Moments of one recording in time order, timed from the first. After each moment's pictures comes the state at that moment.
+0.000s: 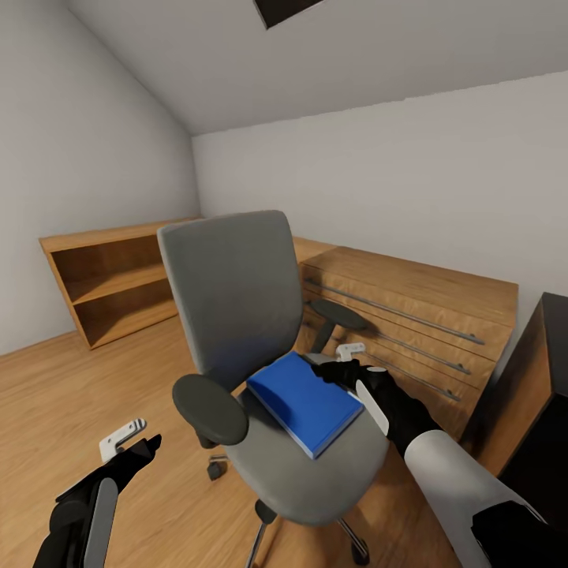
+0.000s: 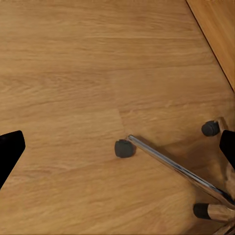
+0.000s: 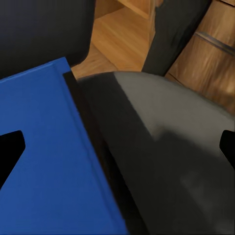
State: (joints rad) left arm -0.26 -0.12 0.46 -1.38 0.19 0.61 0.08; right arm -0.85 0.01 0.28 -0.68 -0.24 0.37 0.11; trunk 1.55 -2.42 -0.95
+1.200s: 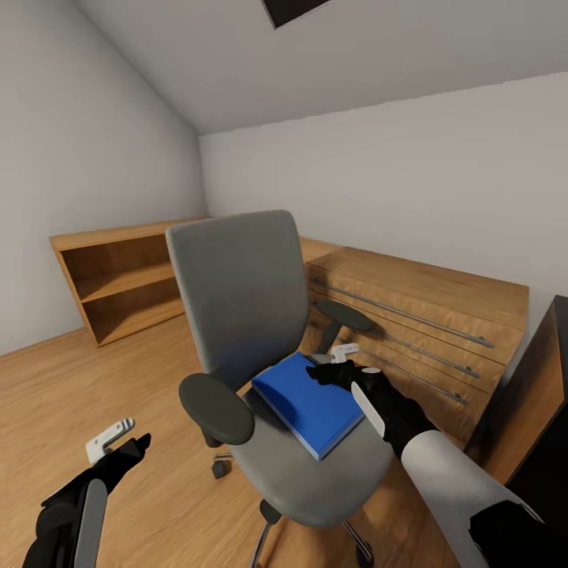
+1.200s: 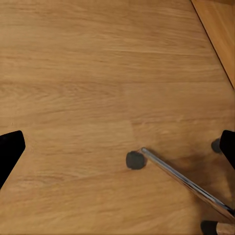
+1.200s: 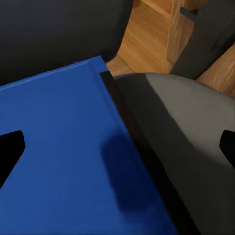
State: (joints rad) left arm -0.26 -0.12 0.51 -1.41 0.19 0.61 0.09; right arm -0.85 0.02 0.33 -0.68 -0.25 0.37 0.12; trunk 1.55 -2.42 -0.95
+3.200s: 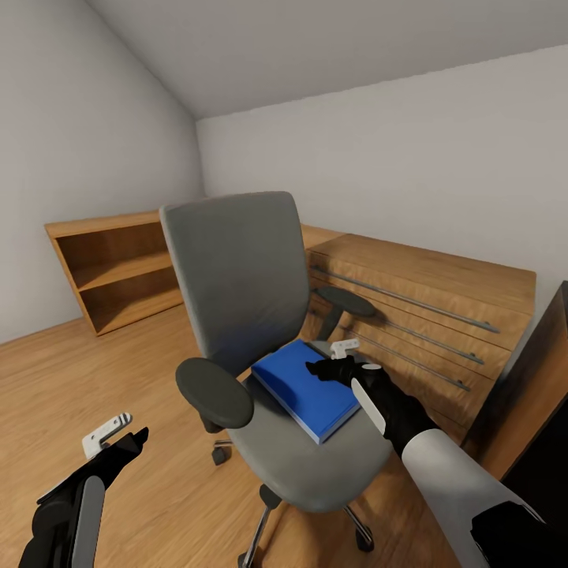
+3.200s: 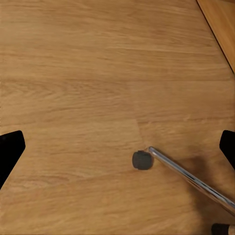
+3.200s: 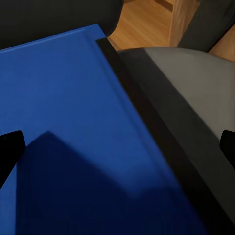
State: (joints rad) left arm -0.26 -0.13 0.51 -1.45 0.19 0.61 0.09; right arm -0.85 0.01 0.33 -0.71 -0.25 0.39 0.11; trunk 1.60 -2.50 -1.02
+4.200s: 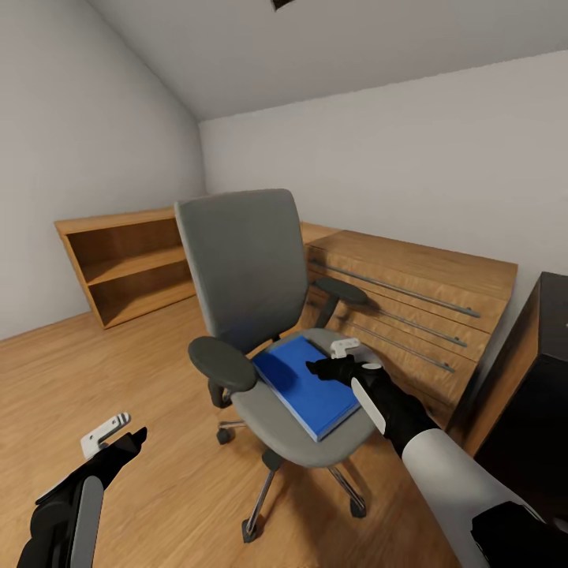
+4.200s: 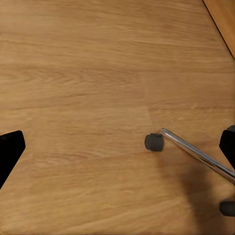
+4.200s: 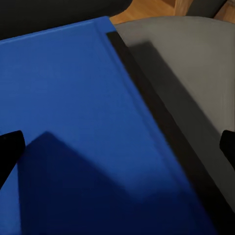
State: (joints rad) left arm -0.26 -0.12 0.51 -1.45 0.19 0.61 0.08; right arm -0.85 0.01 0.33 -0.72 -0.24 0.39 0.11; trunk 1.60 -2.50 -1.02
